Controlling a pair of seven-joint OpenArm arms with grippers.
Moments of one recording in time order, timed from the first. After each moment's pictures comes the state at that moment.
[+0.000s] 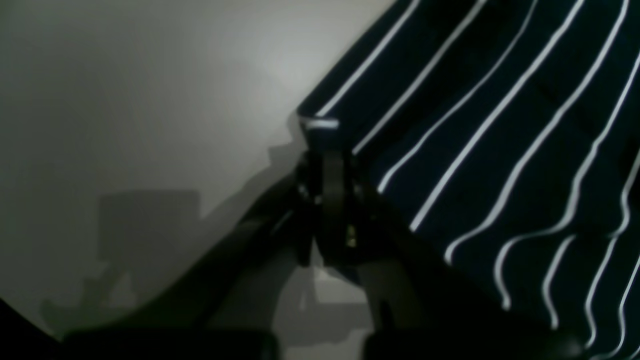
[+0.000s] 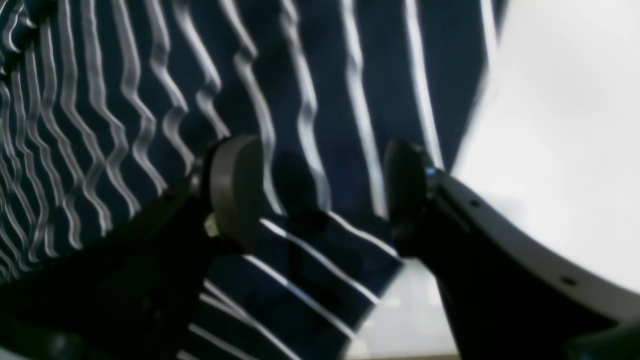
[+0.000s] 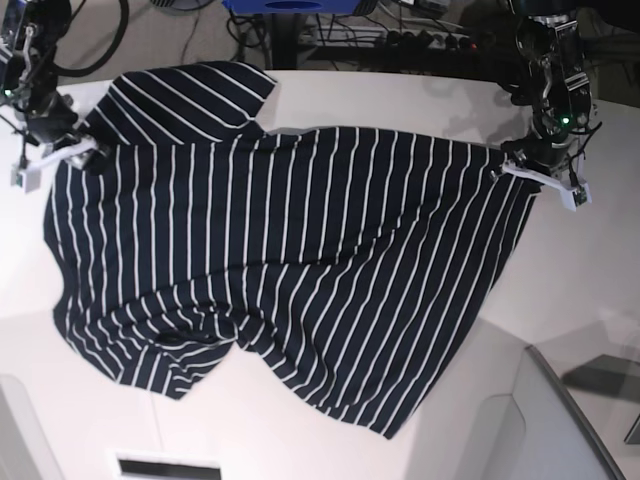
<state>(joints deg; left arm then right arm) 14.2 -12.7 -22.1 78.1 -19.6 -0.5 29.0 -17.7 7.2 28.1 81.4 29.4 15.9 -39.4</state>
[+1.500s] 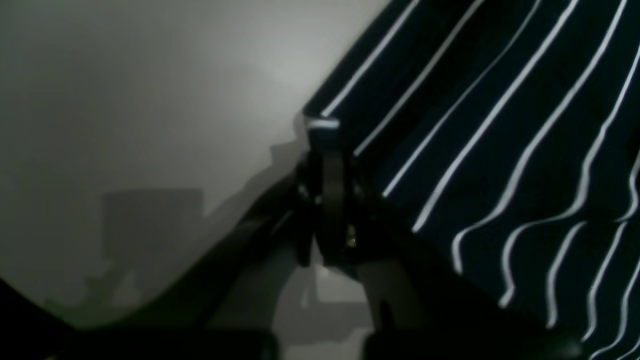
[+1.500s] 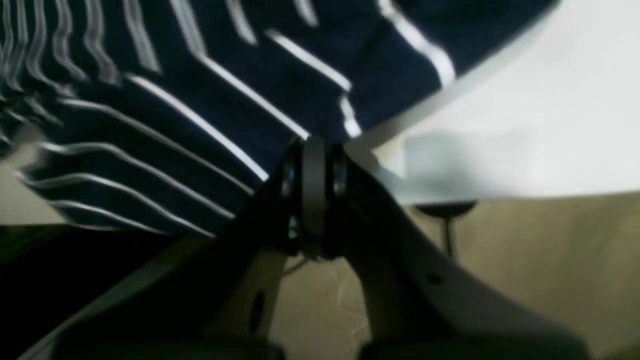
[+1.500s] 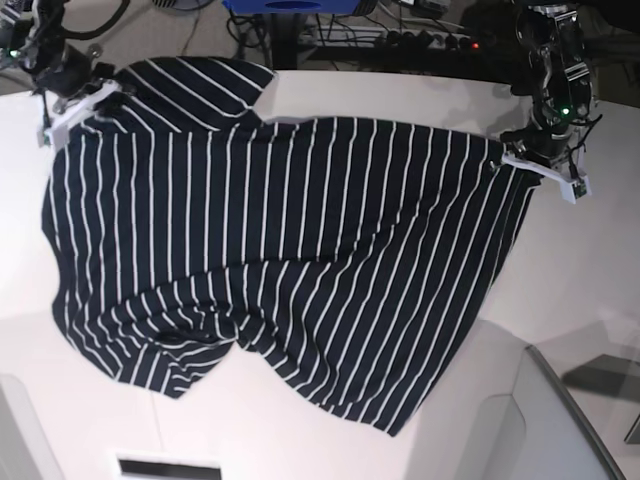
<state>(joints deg) 16.8 -12.7 -22.1 81.0 -19.6 -0.5 29.4 -26.2 4.2 28.5 92.0 29.2 22.5 -53.6</state>
